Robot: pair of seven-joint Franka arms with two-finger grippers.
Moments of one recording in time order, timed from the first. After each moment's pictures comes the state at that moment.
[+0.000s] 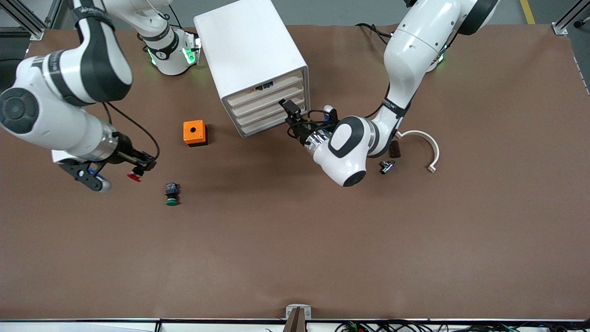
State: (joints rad) left arm -0.57 0.80 -0.09 -1.45 -1.07 1.57 -2.46; right arm 0.22 0.19 0.00 -1.69 0.08 1.77 0.80
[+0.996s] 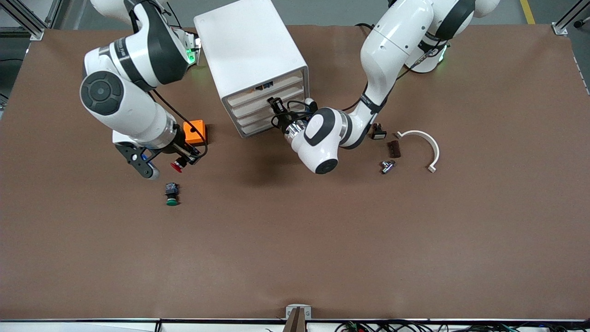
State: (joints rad) left arm -0.67 0.85 -0.10 -1.42 -1.07 1.63 -2.44; right arm 0.40 0.21 -0.01 -1.69 0.08 1.82 1.14
